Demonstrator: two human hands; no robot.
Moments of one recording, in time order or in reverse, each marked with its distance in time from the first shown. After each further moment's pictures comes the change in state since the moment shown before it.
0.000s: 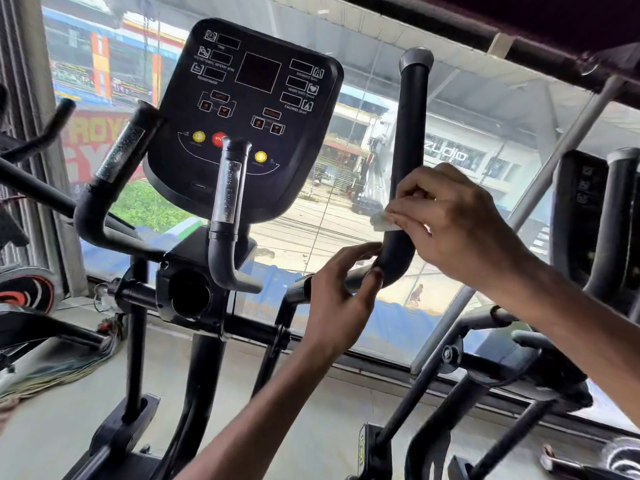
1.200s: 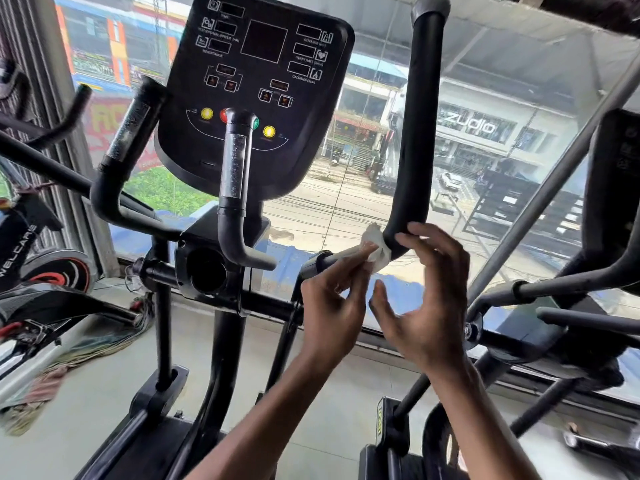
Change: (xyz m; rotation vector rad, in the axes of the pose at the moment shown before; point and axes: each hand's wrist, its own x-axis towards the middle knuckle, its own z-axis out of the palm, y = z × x) left_hand -0.039 -0.025 -0.006 -0.010 0.167 0.055; right_hand -0.090 -0.094 0.068 0.295 0.374 0.518
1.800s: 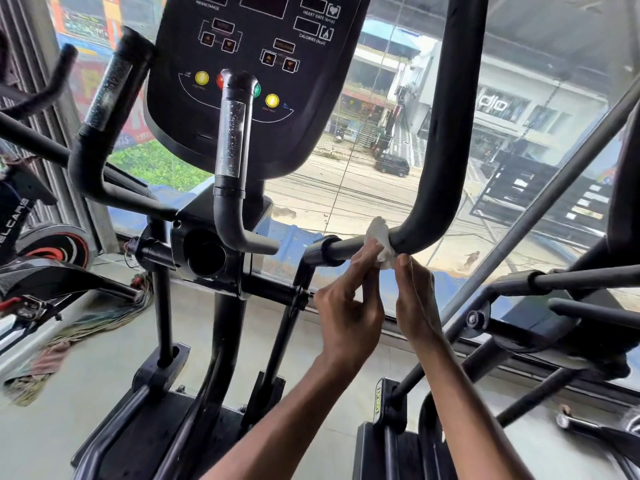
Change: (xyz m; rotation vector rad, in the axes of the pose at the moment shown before) left_hand -0.010 -0.051 0.017 0.289 0.212 0.150; right_hand -0.018 0.038 0.061 0.409 -0.259 0.618
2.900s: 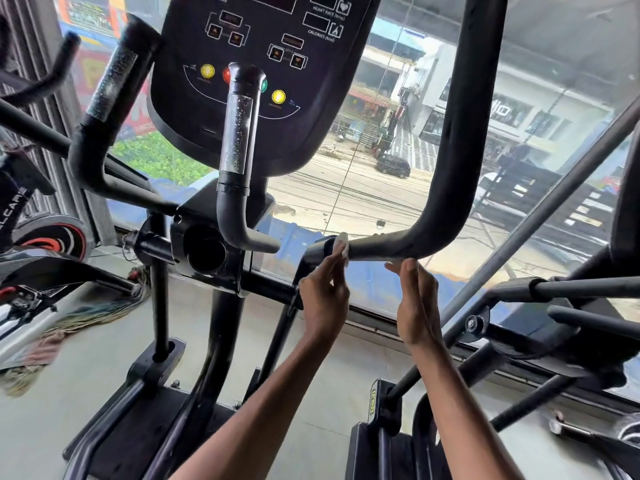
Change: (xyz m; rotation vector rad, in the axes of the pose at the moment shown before) left_hand 0.018 -0.091 0.010 0.058 -0.061 -0.278; right_hand -0.002 0.006 0.005 -0.008 -0.007 0.048
